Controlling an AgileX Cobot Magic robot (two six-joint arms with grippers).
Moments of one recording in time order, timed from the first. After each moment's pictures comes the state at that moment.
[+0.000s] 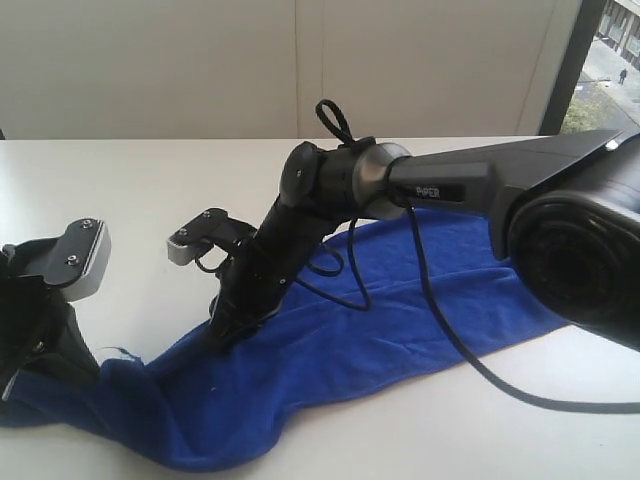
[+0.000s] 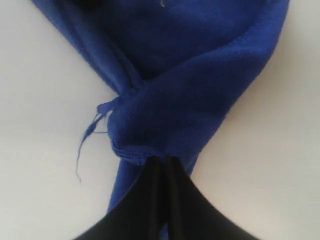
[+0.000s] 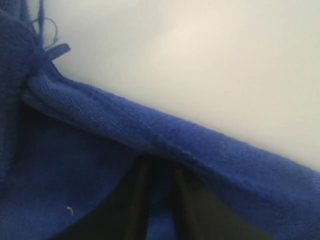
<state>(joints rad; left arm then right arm) -0.14 1.56 -0.84 -0.53 0.92 1.67 0.52 2.31 -1.71 0.63 0.91 -0.90</state>
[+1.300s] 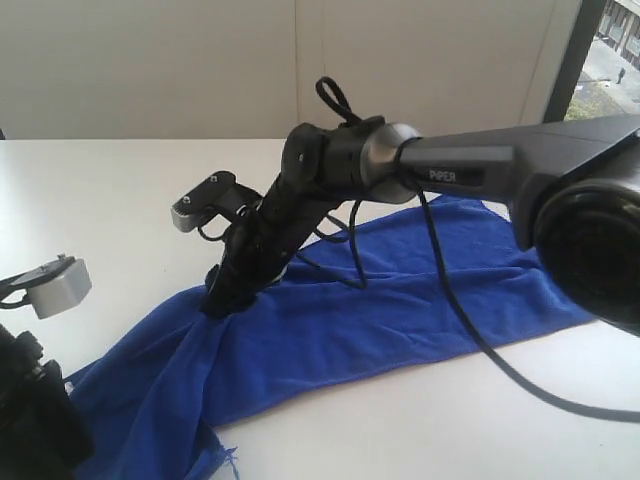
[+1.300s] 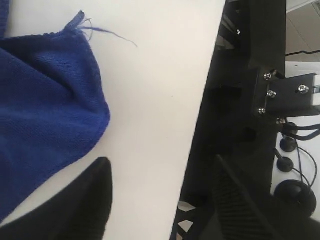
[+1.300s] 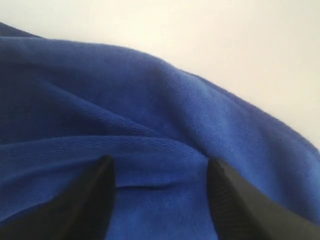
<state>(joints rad) -0.14 1.40 -0.71 -0.70 1.32 1.35 0.52 2.24 -1.71 0.50 0.75 -0.77</state>
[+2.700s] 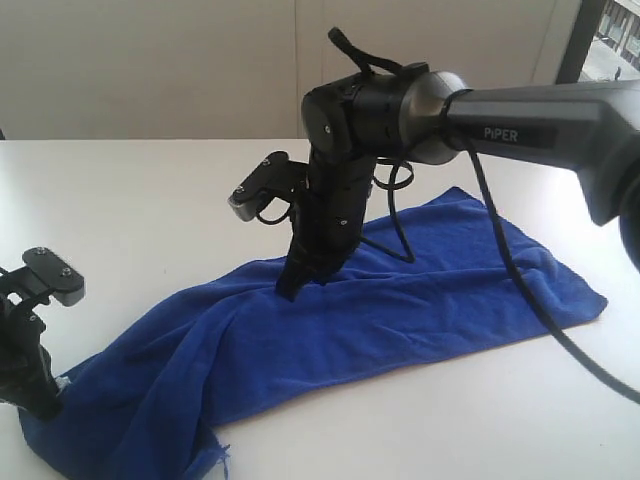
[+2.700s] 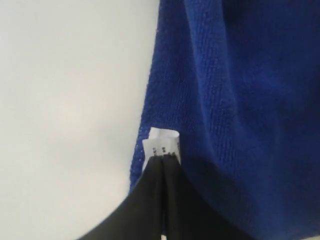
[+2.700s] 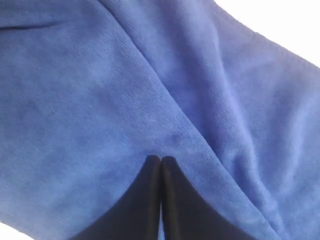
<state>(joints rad) -0.14 1.63 -0.70 -0.22 0.53 0.78 0.48 2.12 -1.69 -0.02 0.98 -0.42</state>
